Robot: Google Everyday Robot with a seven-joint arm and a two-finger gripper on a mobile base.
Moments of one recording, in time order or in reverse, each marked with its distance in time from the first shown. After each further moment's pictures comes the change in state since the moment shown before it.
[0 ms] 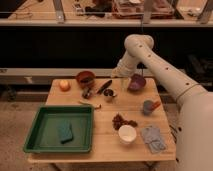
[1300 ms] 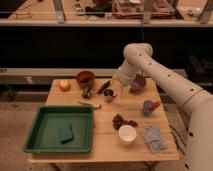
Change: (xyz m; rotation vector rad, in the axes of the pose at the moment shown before) arm -0.007 0.032 0.030 -0.014 0.004 -0.038
